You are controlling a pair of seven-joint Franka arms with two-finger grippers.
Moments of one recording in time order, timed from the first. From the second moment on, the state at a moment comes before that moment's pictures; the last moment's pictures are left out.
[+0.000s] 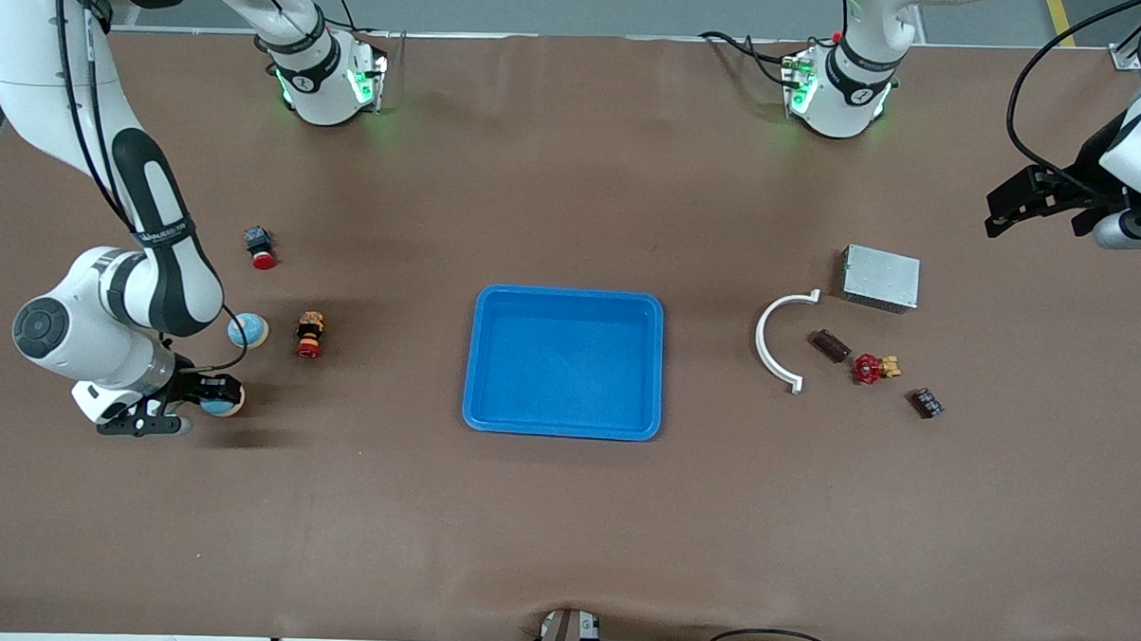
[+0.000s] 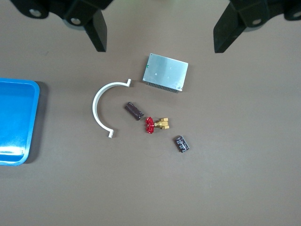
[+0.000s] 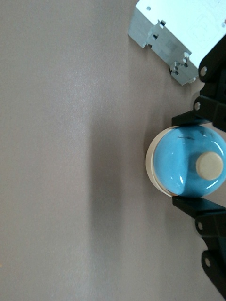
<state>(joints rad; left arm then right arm) 0.01 -0.09 -0.08 -1.67 0.01 1.59 -0.10 -0.10 0.62 -0.04 -1.83 0.08 2.48 -0.24</state>
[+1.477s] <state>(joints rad) 0.00 -0.10 -0.12 -1.67 0.01 1.54 -0.11 -0.11 0.62 -0.04 -1.88 0.08 2.57 -0.26</state>
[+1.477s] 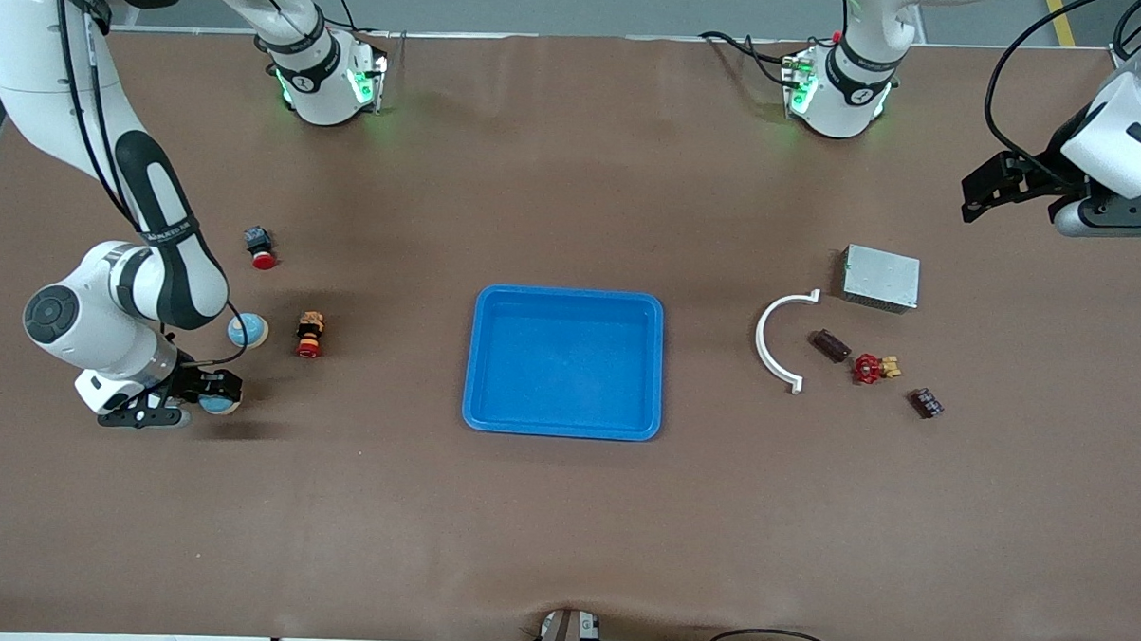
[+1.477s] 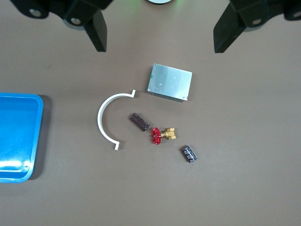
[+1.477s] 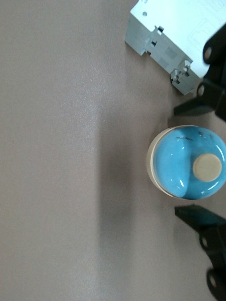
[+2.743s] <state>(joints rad) 0.00 -0.10 -0.13 -1.68 0.01 1.54 -0.11 -0.05 0.40 -0.02 -1.78 0.08 2.11 -0.14</state>
